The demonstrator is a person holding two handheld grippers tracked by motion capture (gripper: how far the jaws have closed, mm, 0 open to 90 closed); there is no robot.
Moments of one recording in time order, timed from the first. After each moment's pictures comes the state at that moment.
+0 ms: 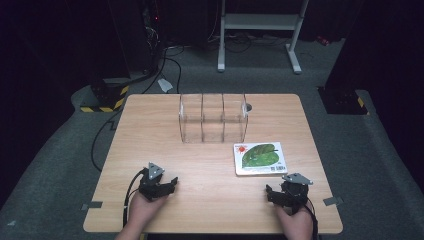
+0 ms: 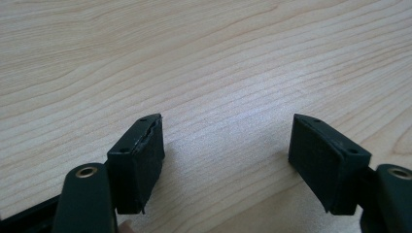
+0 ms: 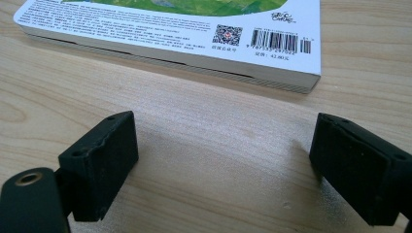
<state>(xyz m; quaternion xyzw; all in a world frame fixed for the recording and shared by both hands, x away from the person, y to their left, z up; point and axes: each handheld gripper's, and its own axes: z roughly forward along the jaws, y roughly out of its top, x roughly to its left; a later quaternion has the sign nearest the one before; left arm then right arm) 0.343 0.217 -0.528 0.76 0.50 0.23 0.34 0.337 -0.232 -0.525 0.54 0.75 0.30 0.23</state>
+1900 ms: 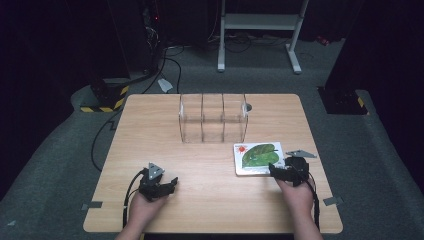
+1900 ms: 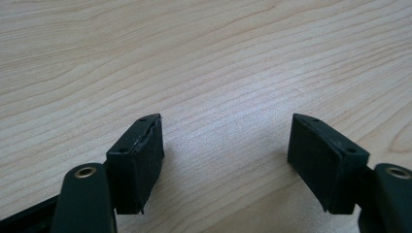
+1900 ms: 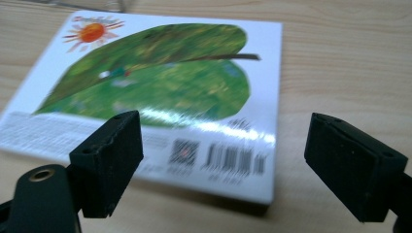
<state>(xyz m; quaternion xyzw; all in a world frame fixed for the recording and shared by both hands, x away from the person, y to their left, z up) 0.343 0.217 -0.528 0.77 0.49 0.22 0.35 0.403 -0.240 -0.494 0.57 0.73 0.31 0.21</state>
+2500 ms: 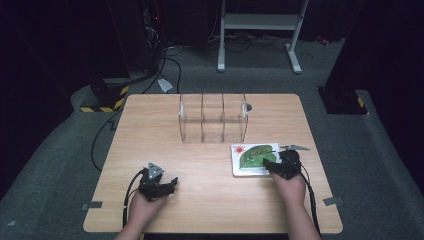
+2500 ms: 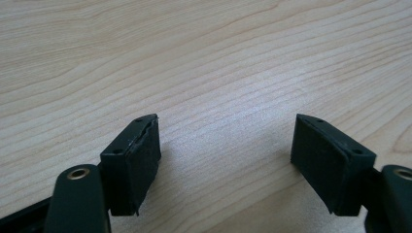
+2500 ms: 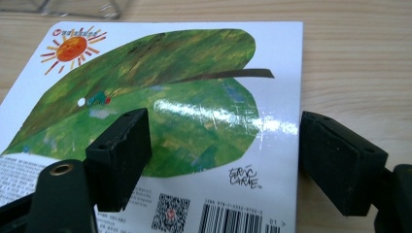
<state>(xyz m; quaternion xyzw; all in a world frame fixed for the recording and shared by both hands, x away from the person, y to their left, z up) 0.343 0.218 -0.528 0.76 0.50 0.22 0.34 0.430 -0.230 -0.512 0.59 0.72 0.33 0.15</state>
